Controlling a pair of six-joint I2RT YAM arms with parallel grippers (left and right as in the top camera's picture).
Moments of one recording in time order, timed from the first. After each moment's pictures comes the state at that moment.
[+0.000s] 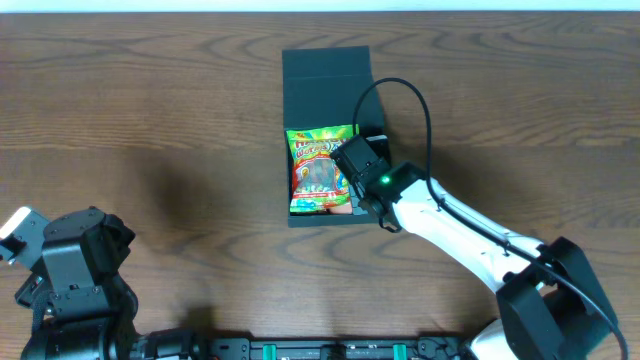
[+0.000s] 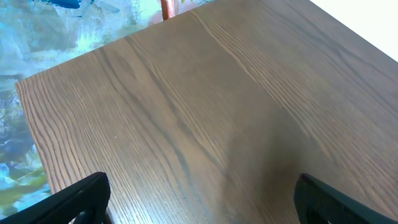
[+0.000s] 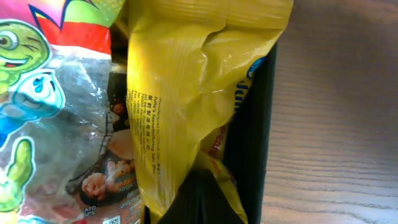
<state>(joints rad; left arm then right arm) 0.12 0.67 1.03 -1.16 -0.59 -0.59 0.66 1.66 1.04 -0.69 0.31 0.50</state>
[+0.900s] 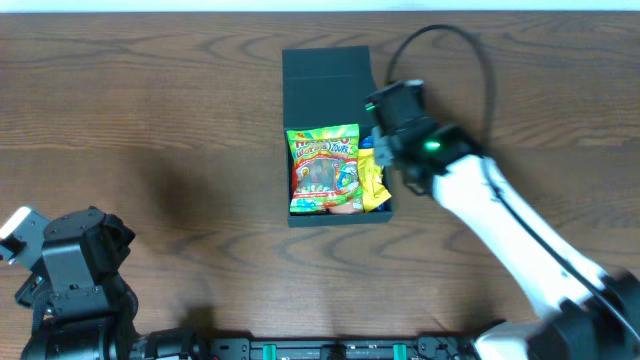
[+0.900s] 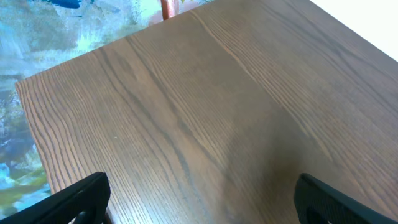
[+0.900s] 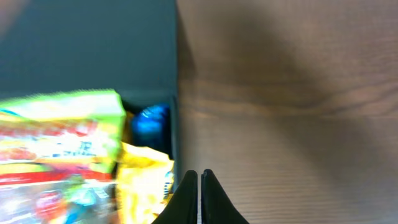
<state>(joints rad) 0.12 0.67 1.03 -1.16 -0.59 -0.59 0.47 1.53 1.26 -0.75 0.30 0.40</state>
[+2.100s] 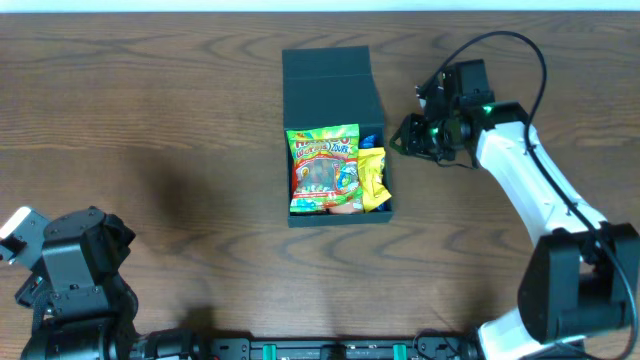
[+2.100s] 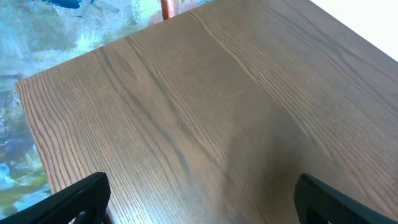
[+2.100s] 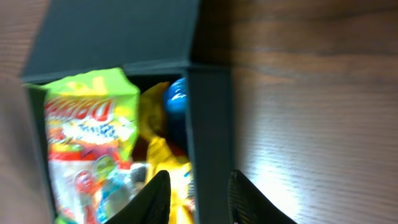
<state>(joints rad) 0.12 0.67 1.03 -1.16 -0.59 -0.59 0.16 1.74 1.28 -0.75 -0.37 0.33</state>
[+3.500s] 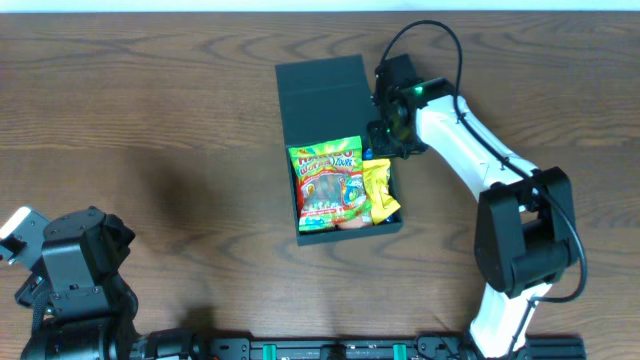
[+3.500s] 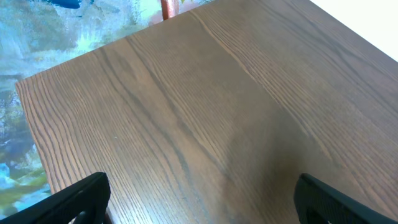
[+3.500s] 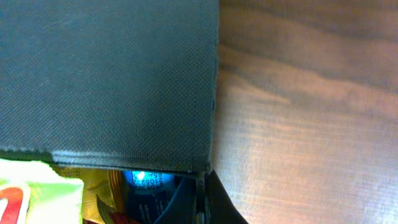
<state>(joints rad) 0.12 0.67 1.03 -1.16 -0.59 -0.59 0.35 1.99 1.50 -0.92 -0.03 0.22</state>
